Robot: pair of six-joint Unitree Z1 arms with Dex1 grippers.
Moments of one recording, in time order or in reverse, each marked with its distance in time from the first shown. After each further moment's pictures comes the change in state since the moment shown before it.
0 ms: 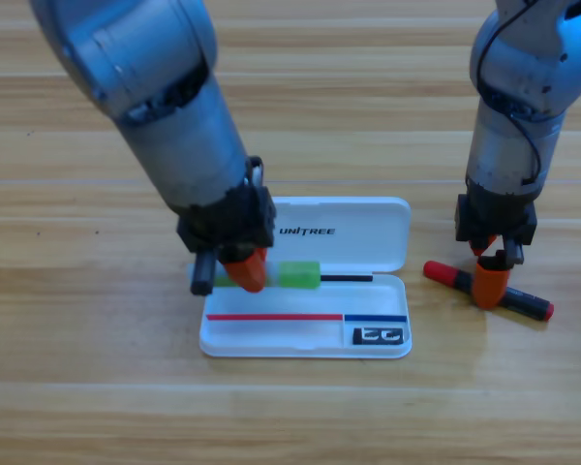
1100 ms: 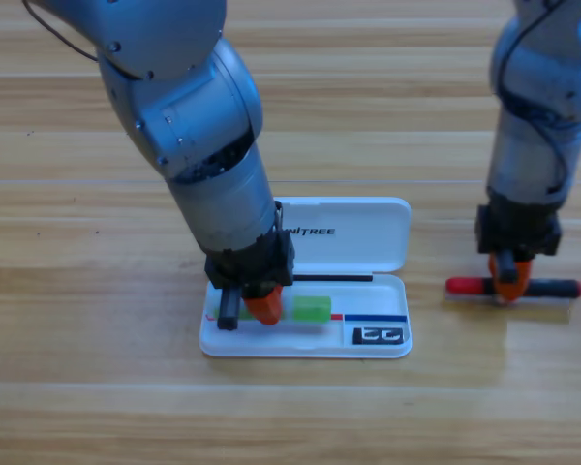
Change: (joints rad) arm 0 -0.013 0.105 0.044 -0.102 0.005 -0.021; arm 1 -0.004 -0.049 0.079 -0.002 0.010 -0.031
